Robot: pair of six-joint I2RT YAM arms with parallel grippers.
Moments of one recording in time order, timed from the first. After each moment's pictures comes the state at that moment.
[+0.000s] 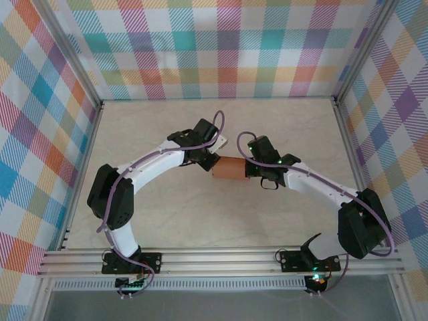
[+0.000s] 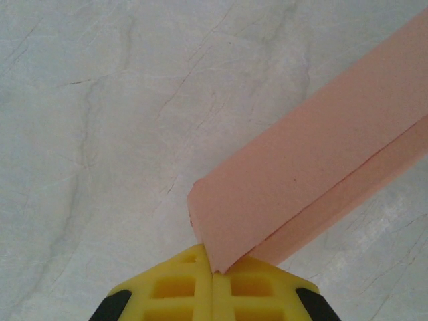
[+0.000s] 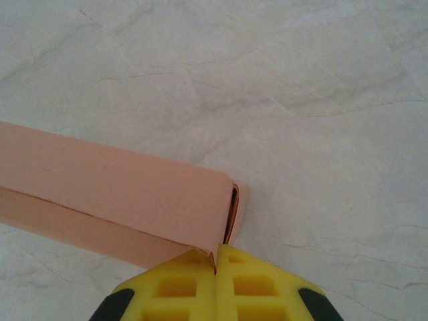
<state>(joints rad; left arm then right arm) -0.67 1.77 1.43 -0.71 -0.01 0.11 0.62 1.42 0.98 -0.51 0.16 0.47</state>
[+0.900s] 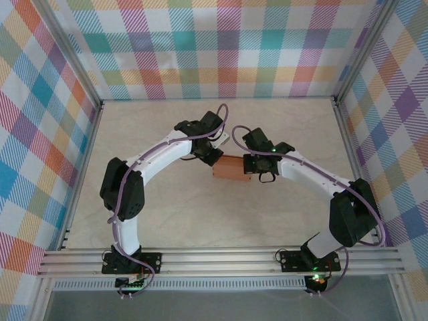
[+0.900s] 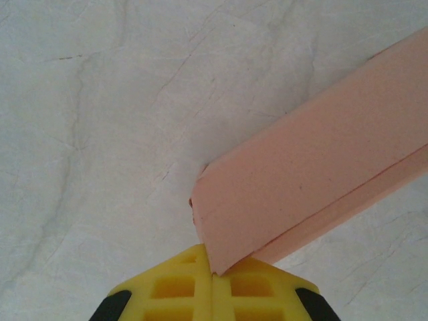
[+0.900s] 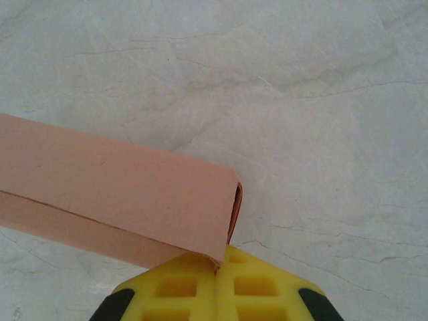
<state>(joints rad) -0.66 1.90 1.66 -0.94 0.00 0.06 0.62 1.53 1.14 -0.71 0.16 0.47</state>
